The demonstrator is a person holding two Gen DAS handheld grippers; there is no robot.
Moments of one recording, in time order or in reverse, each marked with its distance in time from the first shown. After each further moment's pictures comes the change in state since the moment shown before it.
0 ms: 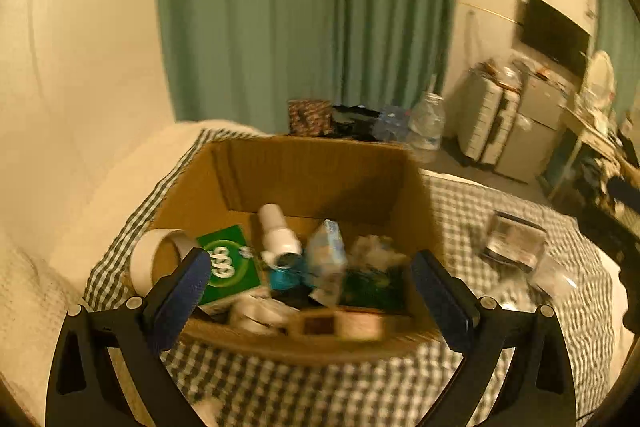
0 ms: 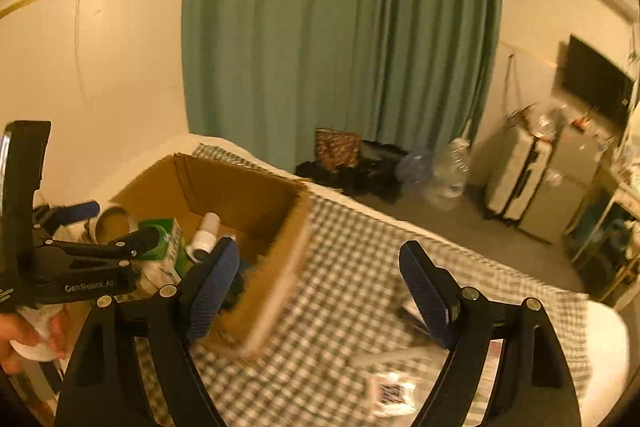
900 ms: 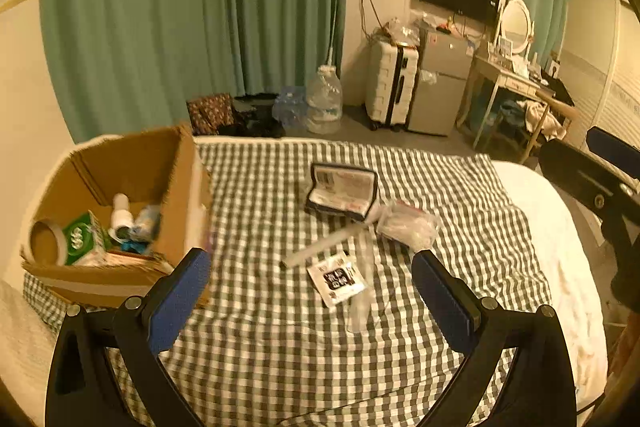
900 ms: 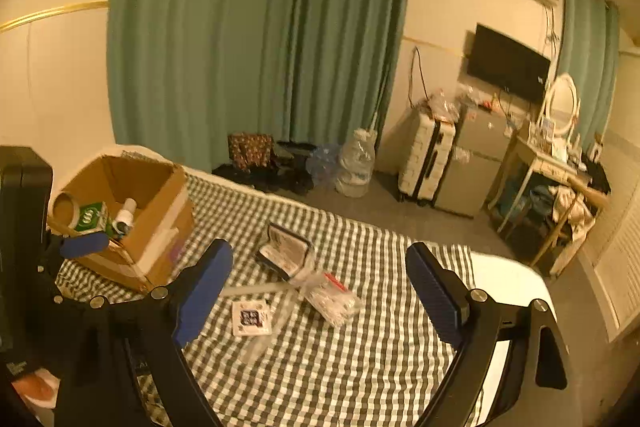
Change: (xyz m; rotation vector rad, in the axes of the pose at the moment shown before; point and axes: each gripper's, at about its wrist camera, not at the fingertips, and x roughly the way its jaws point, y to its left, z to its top) left arm -0.047 -0.200 -0.044 0.174 0.064 -0.224; right arm -0.140 -0.137 -0.061 0.126 0.005 -0.250
